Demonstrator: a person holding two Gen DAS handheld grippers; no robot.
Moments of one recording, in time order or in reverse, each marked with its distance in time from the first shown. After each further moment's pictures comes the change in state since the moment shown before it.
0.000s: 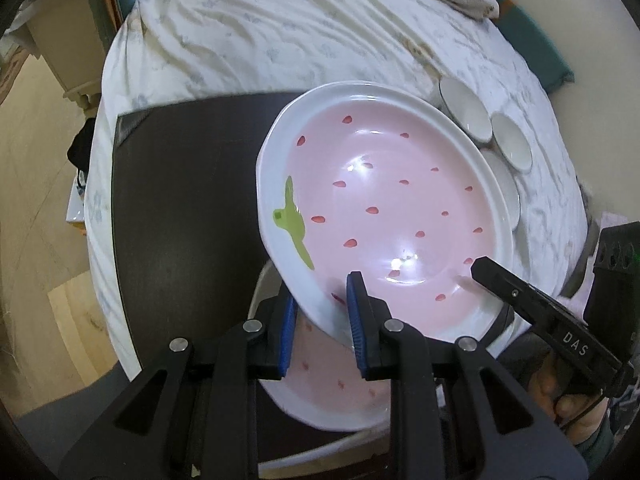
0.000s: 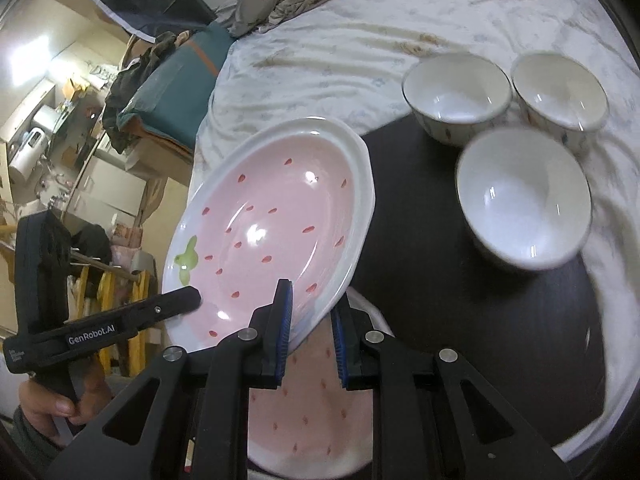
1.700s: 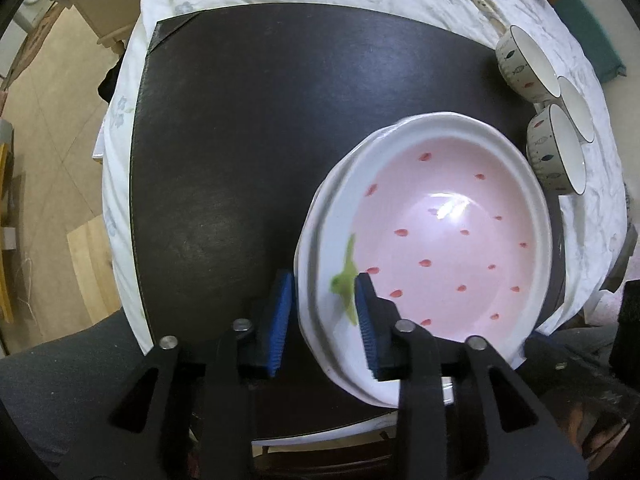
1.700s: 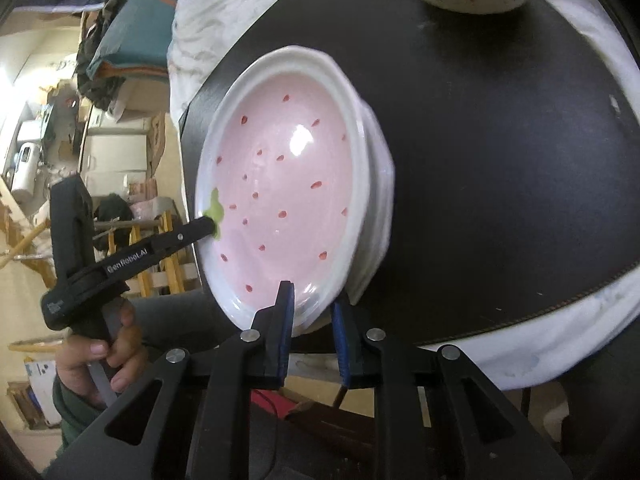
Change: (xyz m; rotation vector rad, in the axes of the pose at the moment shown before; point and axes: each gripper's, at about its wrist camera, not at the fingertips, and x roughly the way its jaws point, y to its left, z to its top) left arm 0.042 0.023 -0.037 -0.102 0.136 0.147; right arm 0.006 -0.038 -0.085 0.223 0.343 0.067
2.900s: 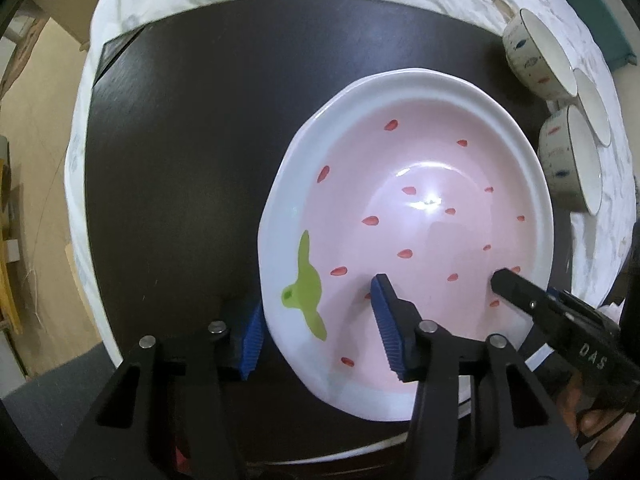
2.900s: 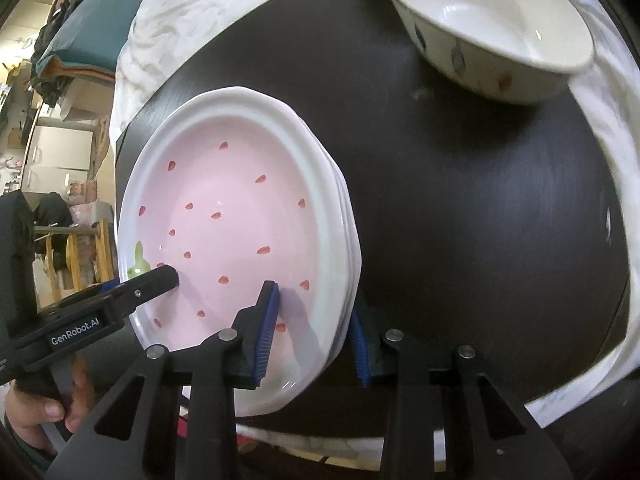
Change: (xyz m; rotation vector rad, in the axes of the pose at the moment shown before) left arm 0.037 -0.038 0.054 0.026 0.074 0.023; right arm 0.037 0.020 0.076 -0.075 -0.045 -0.244
